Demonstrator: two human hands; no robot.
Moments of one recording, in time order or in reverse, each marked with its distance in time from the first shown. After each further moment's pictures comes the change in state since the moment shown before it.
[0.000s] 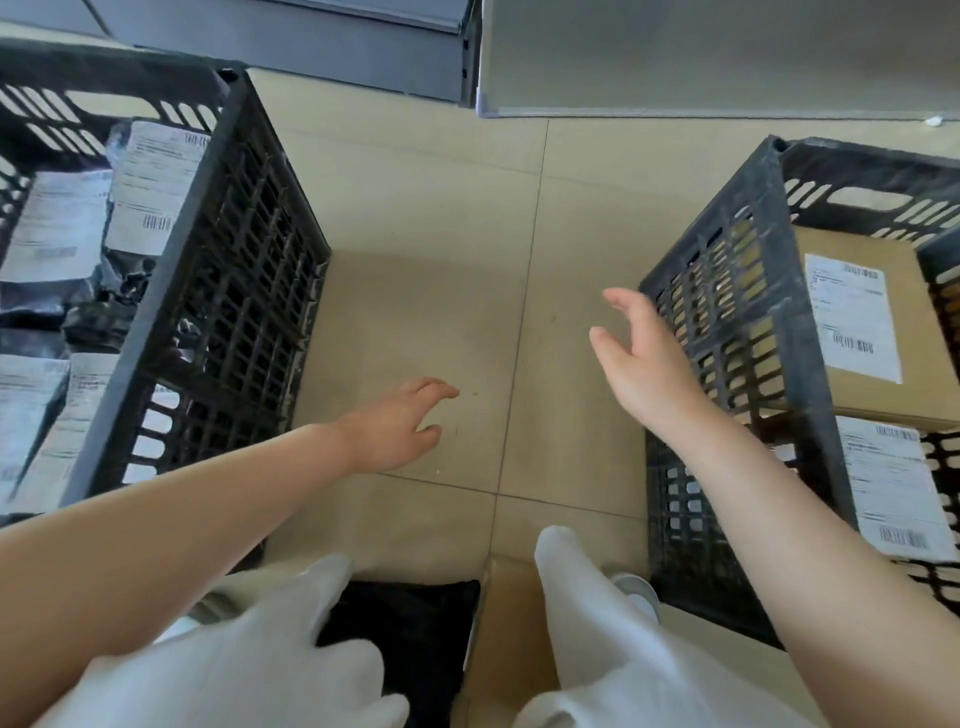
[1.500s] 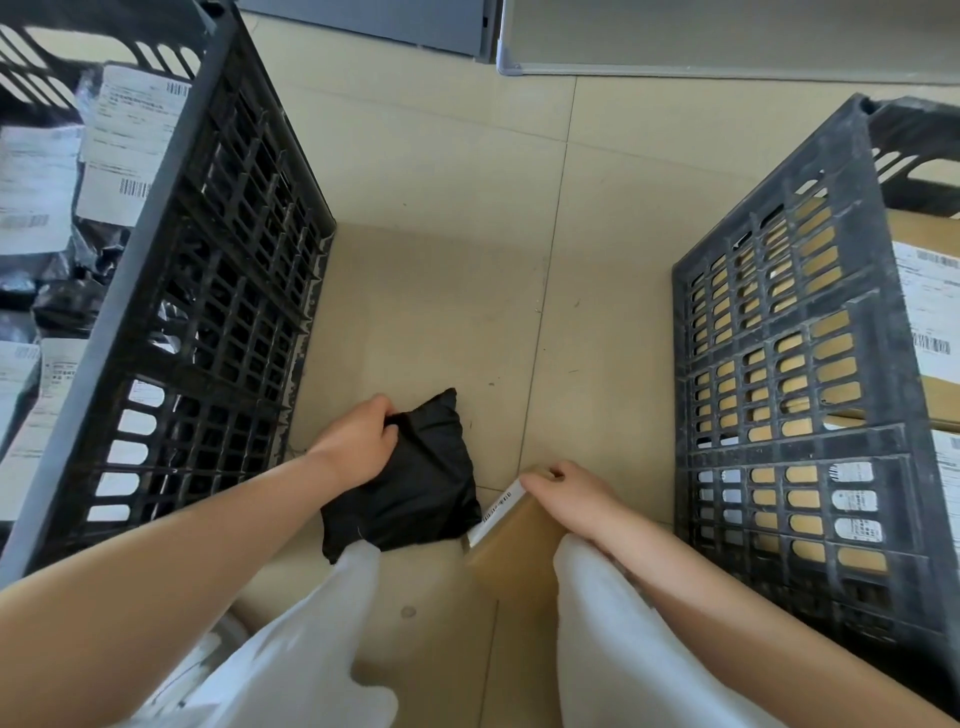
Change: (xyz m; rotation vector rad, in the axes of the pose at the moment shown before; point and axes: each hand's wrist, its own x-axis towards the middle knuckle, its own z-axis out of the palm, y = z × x) left_hand 0.011 -0.077 0.049 -0.179 0.167 -0.402; right_hand -0.049 0.070 0.131 -0.105 -0.594 0.580
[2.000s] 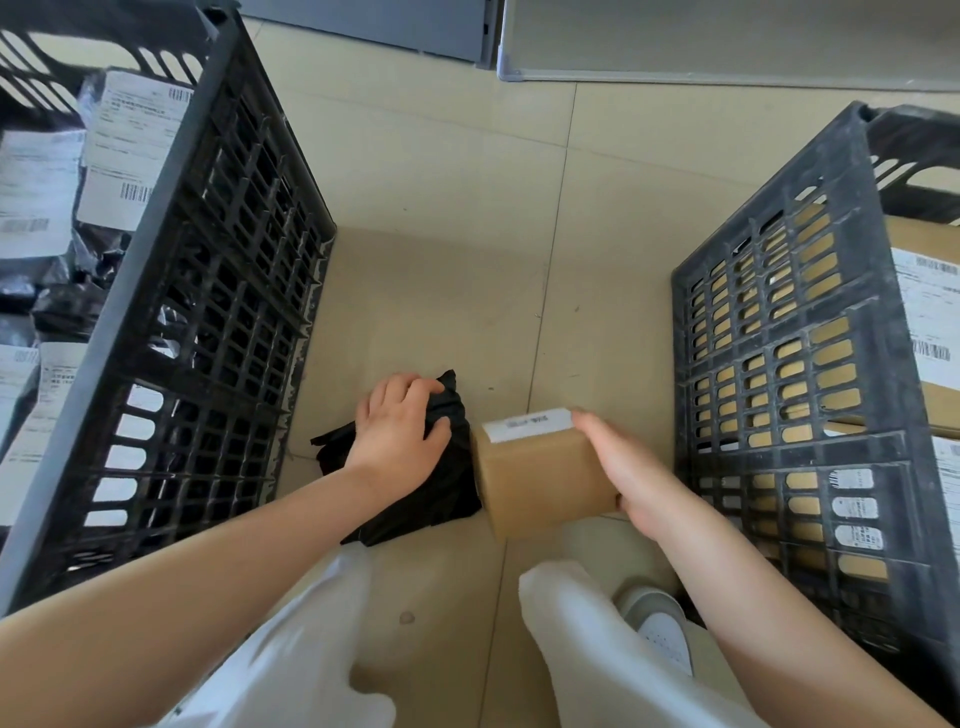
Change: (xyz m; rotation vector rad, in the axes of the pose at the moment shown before) left_hand -0.021 0.052 0.009 0.040 0.273 0.183; right_hand -0.013 -0.008 -0.048 0.573 0.094 0.009
